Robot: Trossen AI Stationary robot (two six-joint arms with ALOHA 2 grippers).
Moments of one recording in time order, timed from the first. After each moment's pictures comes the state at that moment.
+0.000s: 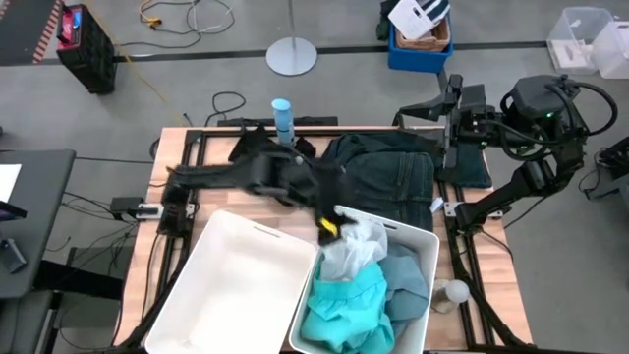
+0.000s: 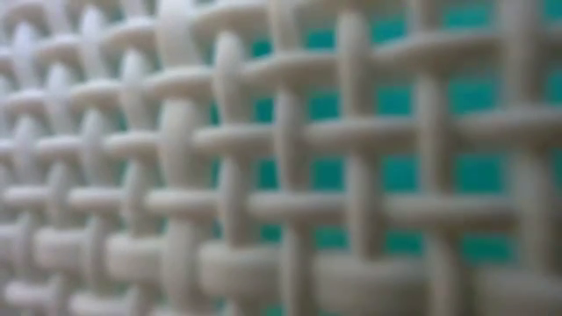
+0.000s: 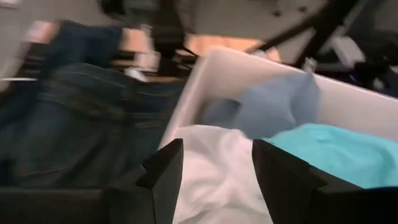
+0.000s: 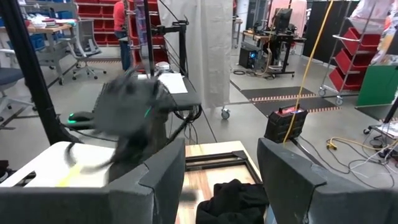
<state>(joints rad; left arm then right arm) -0.09 1.98 2.36 -0.96 -0.02 -0.12 0.13 1.35 2.23 -0.98 0.34 0.00</state>
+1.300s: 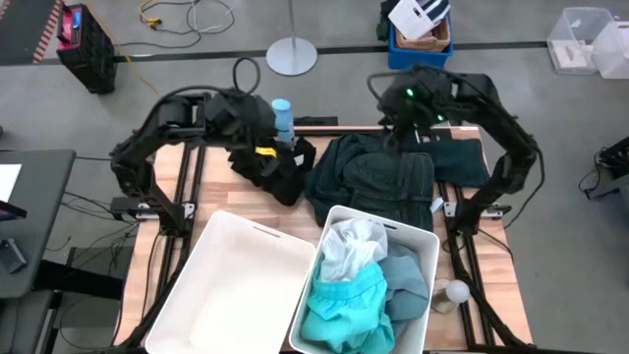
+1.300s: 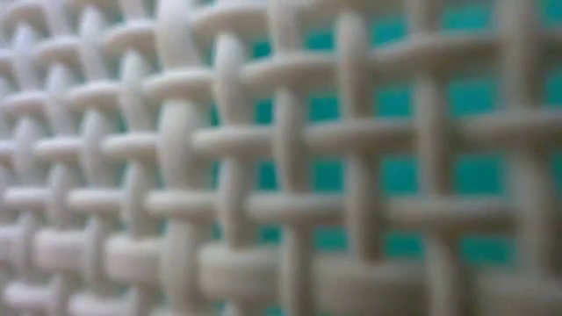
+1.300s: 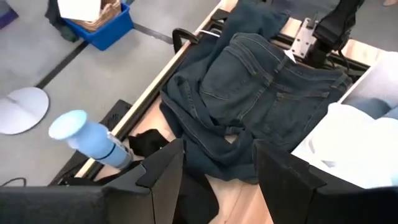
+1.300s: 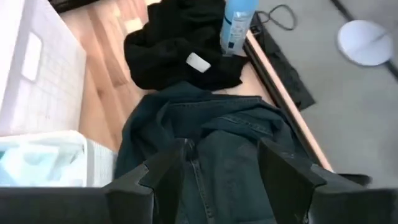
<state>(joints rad) 0.13 1.65 2.35 -1.41 -0.33 -0.26 -0.37 1.61 2.23 -1.52 0.04 0.04</state>
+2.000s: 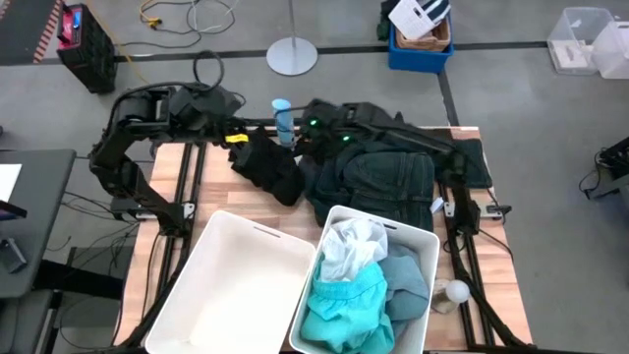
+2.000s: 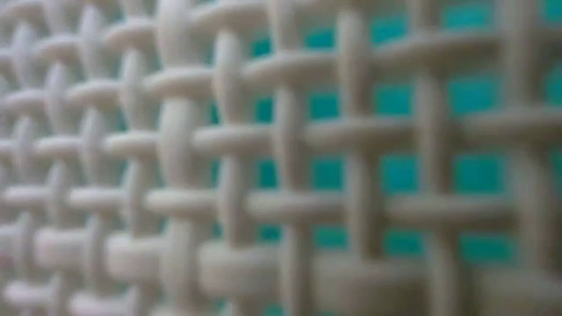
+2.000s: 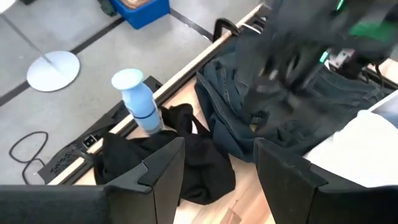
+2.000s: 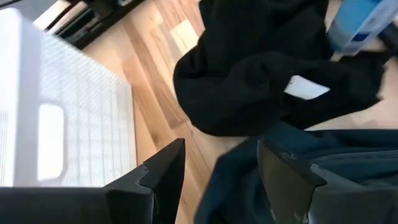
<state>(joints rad) 0.15 1.54 2.35 -1.57 -0.42 -0.42 -0.28 2.05 2.23 -1.13 -0.17 0.33</state>
